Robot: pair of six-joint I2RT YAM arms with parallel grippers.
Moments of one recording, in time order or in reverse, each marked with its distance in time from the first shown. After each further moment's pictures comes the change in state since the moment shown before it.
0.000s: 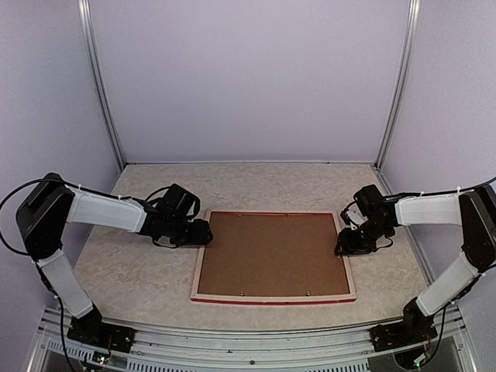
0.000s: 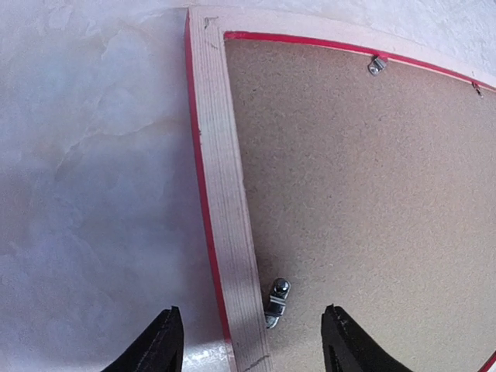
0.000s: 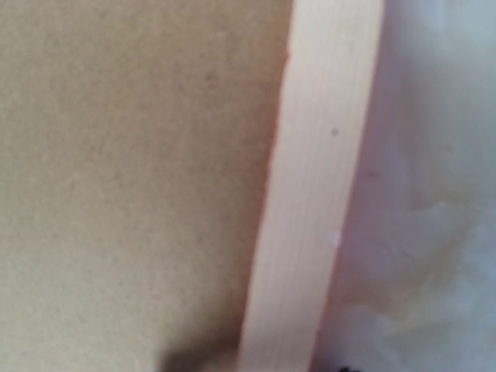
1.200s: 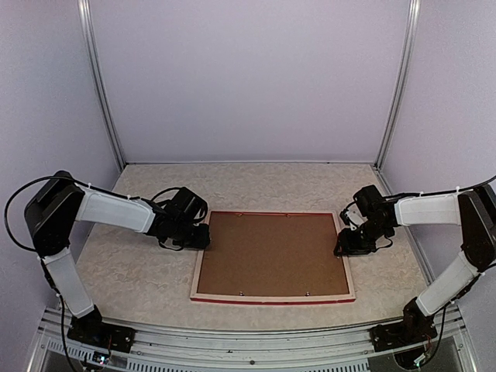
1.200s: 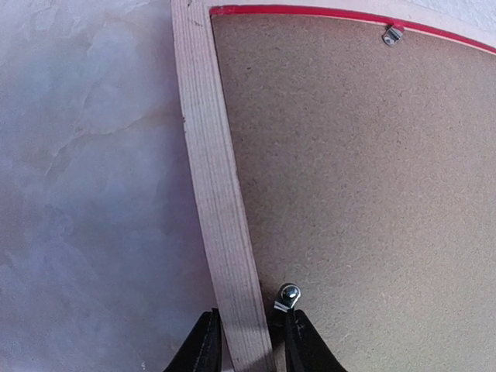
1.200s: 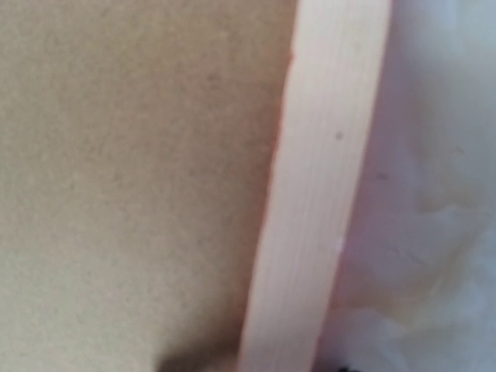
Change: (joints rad) left arm -0.032 0.061 0.047 -0.045 -0.077 0.066; right arm 0.000 0.006 -0.002 0.007 -0.008 -0.003
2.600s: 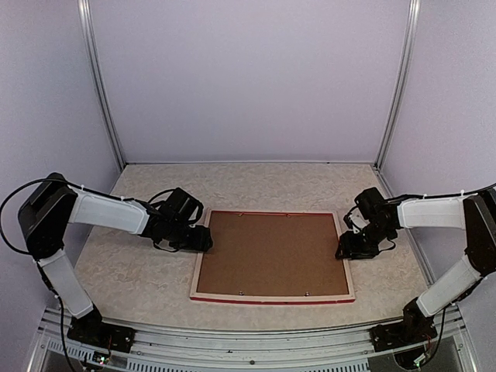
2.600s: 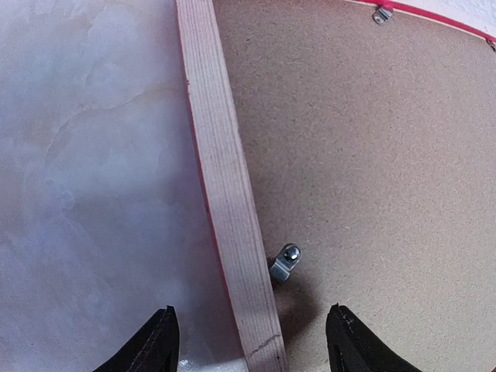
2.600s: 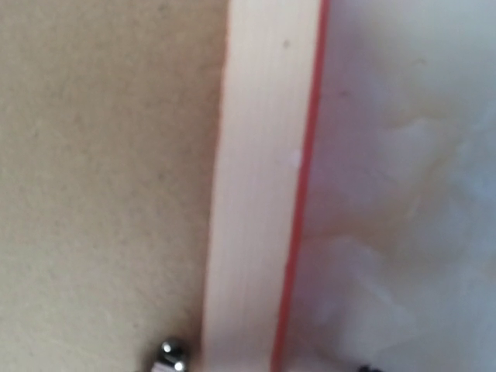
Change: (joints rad) left arm 0.012 -0.050 -0.047 0.001 0.053 0.005; right arm 0.007 -0.043 -0.023 -0.055 0.020 0.060
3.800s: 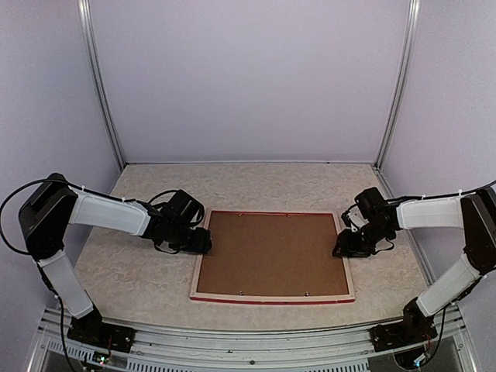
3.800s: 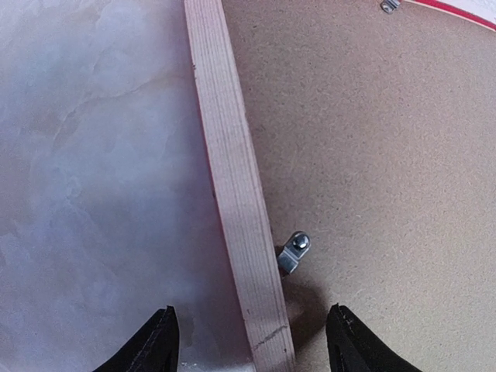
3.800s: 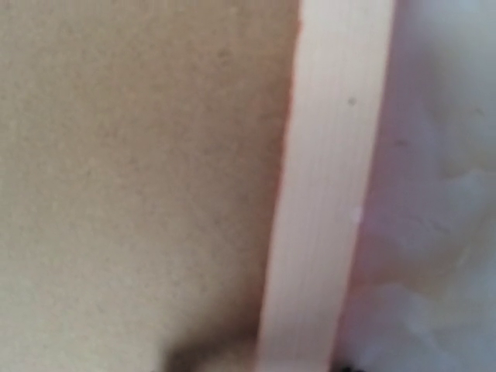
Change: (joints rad) left arm -0.023 0.000 0.000 -0.026 -0.045 -0.002; right arm -0.014 0.015 -0.016 0.084 -0.057 0.020
